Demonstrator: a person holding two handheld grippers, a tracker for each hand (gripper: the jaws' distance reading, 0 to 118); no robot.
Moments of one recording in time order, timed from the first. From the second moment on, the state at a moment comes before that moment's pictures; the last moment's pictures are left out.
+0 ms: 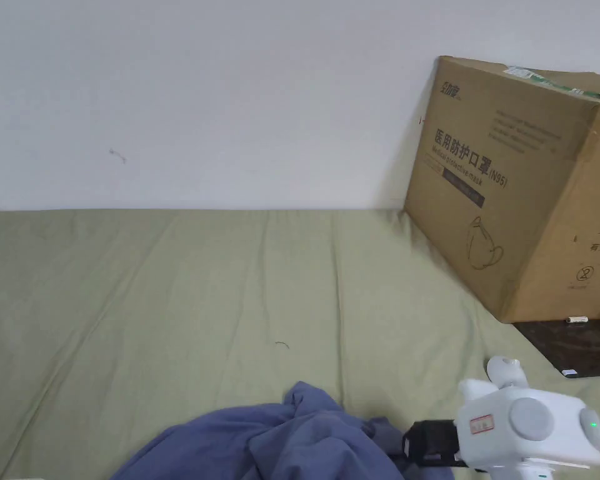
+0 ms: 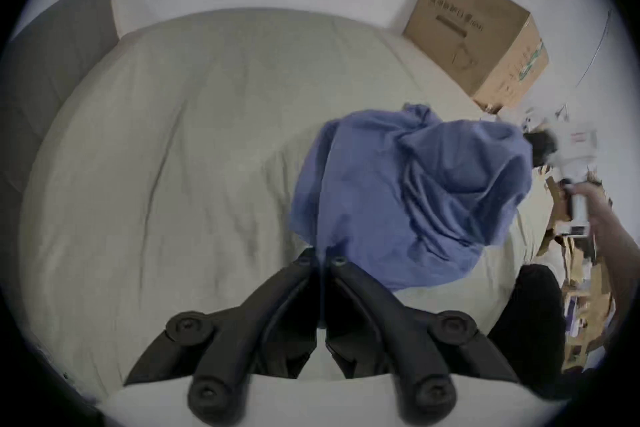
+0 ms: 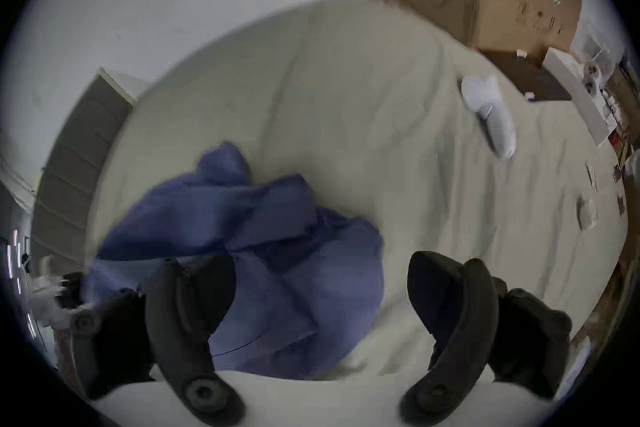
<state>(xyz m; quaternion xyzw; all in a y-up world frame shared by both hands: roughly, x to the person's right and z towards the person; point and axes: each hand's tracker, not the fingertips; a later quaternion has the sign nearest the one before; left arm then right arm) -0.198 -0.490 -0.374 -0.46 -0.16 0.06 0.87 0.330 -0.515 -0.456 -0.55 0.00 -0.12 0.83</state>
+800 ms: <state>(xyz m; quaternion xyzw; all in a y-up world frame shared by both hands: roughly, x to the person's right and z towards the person) -0.286 -0.250 -0.398 -0.22 -0.15 0.09 0.96 0.362 -0.229 -0.399 -0.33 0.10 -0.20 0.92</state>
